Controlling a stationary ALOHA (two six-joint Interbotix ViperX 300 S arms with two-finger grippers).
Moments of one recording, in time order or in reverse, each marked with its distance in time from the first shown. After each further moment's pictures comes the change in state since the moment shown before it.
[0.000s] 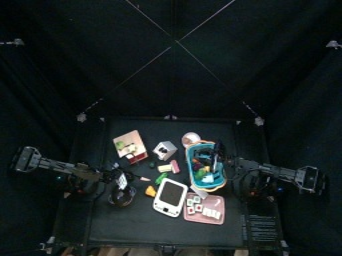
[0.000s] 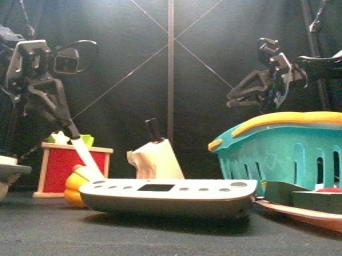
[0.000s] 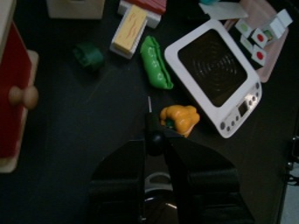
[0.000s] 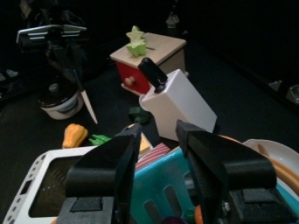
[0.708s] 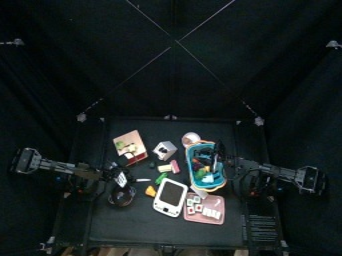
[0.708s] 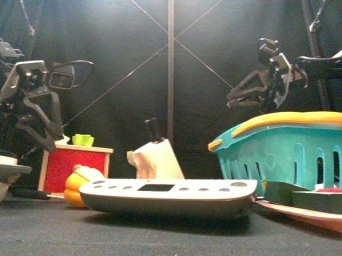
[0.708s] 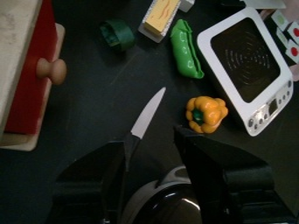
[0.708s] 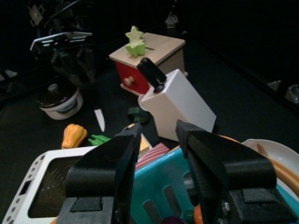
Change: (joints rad) left arm 0.080 0.026 0.044 -0.017 -0.011 -0.008; right arm -0.003 0.002 0.000 0.002 0.000 0.000
